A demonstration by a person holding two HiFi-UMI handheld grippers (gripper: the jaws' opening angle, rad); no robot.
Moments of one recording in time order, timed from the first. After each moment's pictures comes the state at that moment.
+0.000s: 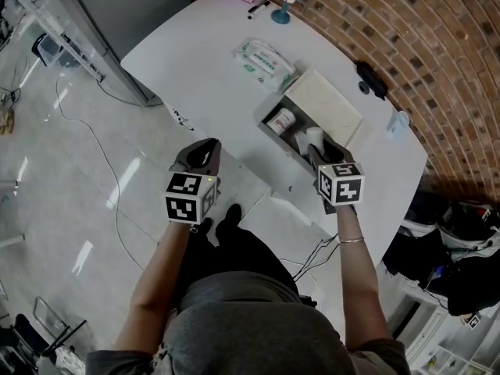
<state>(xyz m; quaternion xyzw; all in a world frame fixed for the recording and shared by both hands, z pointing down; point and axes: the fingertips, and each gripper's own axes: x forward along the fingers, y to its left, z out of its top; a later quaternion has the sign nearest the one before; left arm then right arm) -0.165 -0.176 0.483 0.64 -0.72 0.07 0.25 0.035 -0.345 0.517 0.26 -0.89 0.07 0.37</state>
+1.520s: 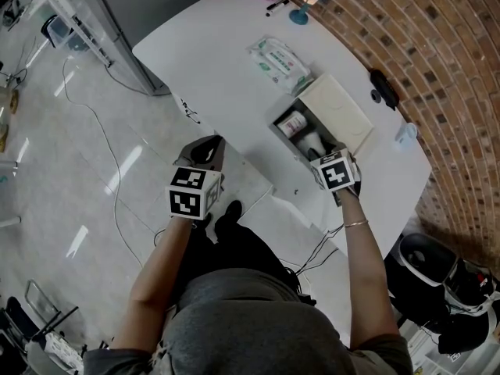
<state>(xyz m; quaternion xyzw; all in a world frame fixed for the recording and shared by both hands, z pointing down) -0.179 -0.168 0.495 0.62 -0.73 0.06 0.28 0.021 -0.350 0.580 0.16 -0.82 -0.03 0.54</state>
